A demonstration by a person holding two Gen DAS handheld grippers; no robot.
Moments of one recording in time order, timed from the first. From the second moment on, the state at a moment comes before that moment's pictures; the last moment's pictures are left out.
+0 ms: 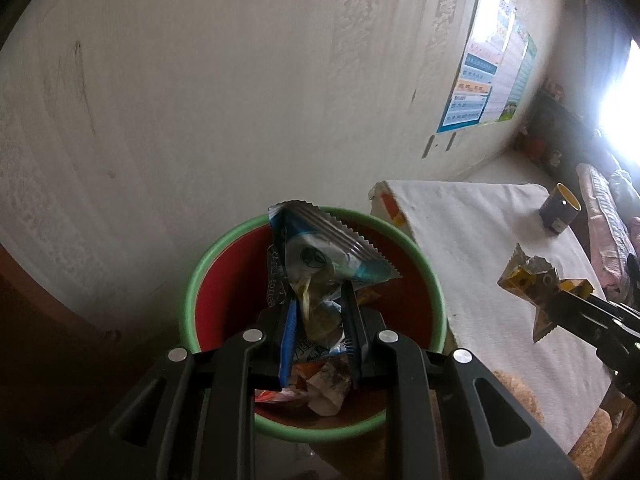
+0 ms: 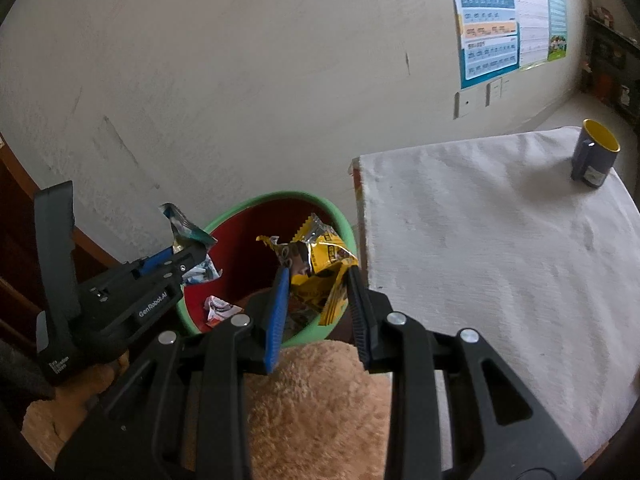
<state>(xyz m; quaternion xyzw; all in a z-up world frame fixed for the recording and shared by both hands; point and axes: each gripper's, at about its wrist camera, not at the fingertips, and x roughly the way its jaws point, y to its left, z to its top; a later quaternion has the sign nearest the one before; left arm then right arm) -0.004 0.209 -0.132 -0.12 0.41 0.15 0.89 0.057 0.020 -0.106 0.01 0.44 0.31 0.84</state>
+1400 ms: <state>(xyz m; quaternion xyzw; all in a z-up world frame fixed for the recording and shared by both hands) 0.006 0.063 -0.019 -0.01 0.19 0.12 0.98 0.007 -0.126 -0.005 0.01 0.13 0.19 0.97</state>
